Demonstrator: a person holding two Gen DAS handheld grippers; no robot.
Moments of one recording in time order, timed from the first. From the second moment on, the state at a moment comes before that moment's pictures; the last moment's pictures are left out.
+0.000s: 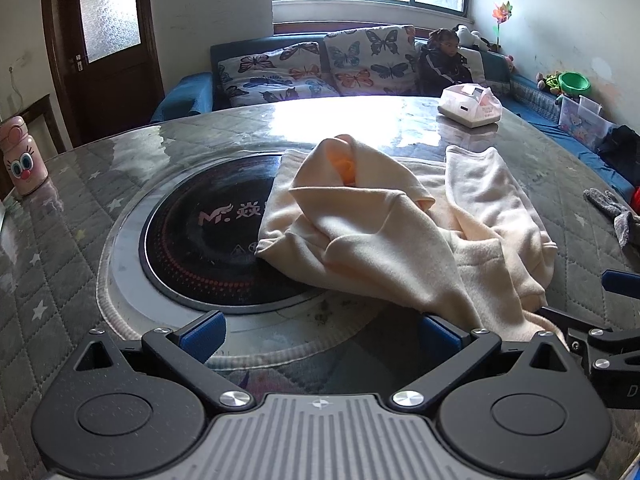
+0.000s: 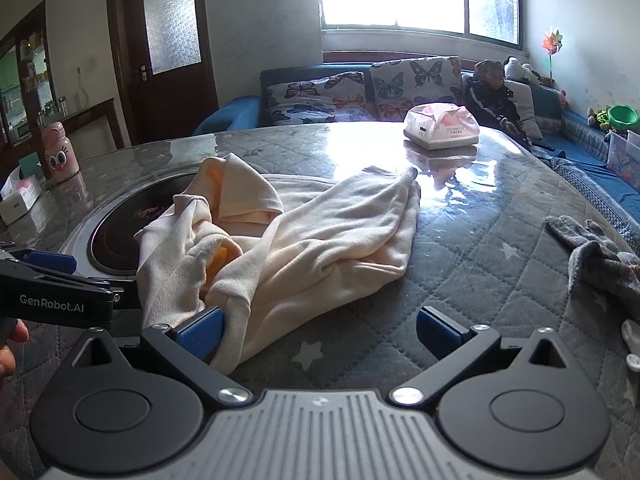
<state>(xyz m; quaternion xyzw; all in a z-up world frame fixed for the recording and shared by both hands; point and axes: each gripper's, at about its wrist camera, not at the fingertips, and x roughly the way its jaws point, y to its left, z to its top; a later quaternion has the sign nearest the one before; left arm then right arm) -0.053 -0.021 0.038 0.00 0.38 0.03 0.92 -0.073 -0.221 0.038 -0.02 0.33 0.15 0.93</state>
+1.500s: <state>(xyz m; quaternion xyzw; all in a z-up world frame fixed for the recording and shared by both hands) 0.099 -0.010 0.041 0.06 0.37 -0.03 0.93 0.070 -0.212 0.047 -0.03 0.34 0.16 0.93</state>
